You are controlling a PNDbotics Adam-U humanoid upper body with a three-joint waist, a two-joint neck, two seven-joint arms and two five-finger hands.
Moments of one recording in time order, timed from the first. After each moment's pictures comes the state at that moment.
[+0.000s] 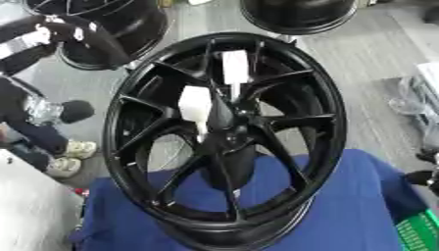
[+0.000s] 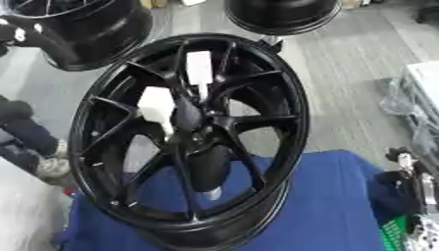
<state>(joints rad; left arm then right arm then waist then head) -0.49 0.78 -0.05 -1.81 0.12 -0.34 -0.77 -0.06 -0.22 -0.09 -1.52 0.04 -0.04 -0.19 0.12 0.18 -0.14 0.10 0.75</state>
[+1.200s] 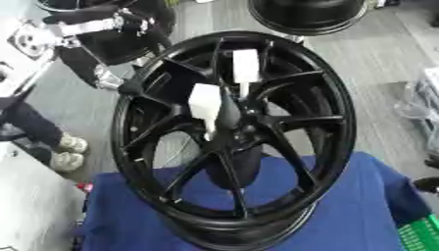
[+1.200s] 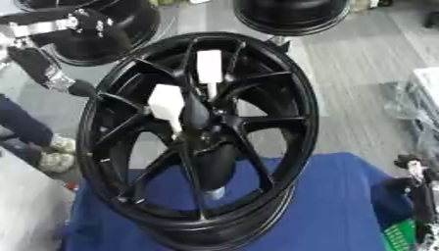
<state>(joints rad) -0.80 0.75 -0.37 -1.34 0.01 -0.47 -0.65 -0.05 -0.22 -0.08 -1.52 0.05 -0.04 -0.17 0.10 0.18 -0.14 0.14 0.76</state>
